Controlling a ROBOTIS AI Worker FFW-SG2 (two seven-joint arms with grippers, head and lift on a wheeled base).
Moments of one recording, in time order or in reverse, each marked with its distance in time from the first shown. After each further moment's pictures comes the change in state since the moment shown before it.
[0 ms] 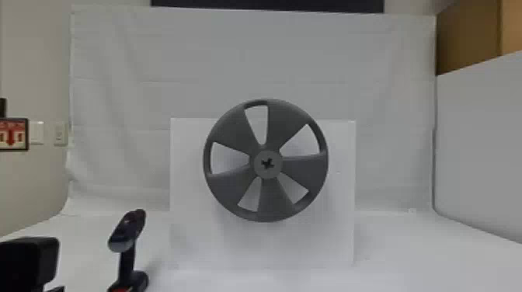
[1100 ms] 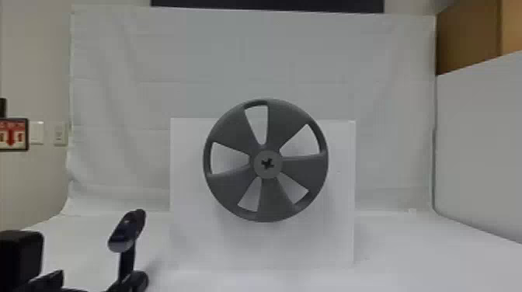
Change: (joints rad) left arm 0.023 -0.002 0.022 -0.002 -0.044 -0.128 -0.105; right arm -0.006 0.006 -0.001 0.000 -0.004 -0.008 0.000
